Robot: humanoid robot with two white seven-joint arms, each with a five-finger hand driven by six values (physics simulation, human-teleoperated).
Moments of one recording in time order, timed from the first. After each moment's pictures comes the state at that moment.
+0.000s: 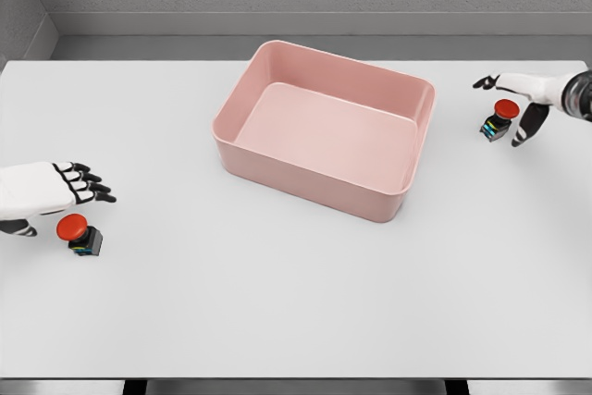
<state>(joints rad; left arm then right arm) -0.35 1.18 -0.56 -1.59 -0.55 -0.61 -0.37 -0.92 -0.81 0.93 -1.22 0.21 0.20 0.58</state>
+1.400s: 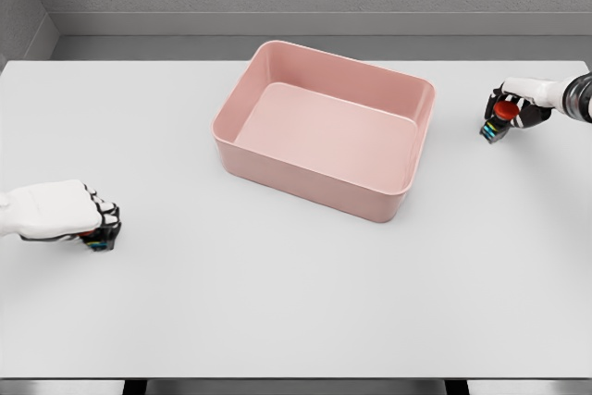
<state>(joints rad) -0.33 1.14 -0.58 -1.68 -0.58 -0.61 -0.43 -0.94 -0.80 0.97 -1.15 0.21 0.20 0.58</state>
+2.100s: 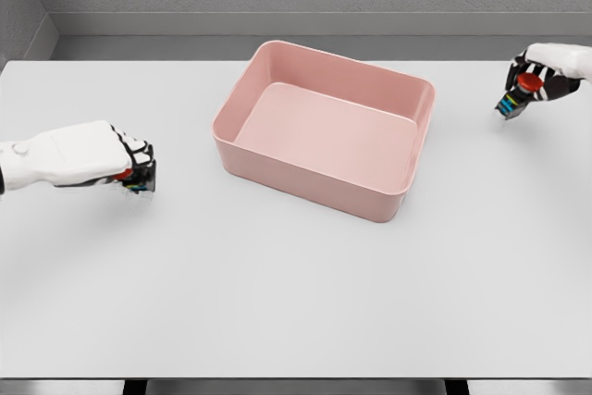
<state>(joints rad) -0.45 1.00 -0.49 -1.68 -0.52 -0.61 -0.42 -0.99 -0.89 0.94 -1.26 0.21 0.21 0.58</state>
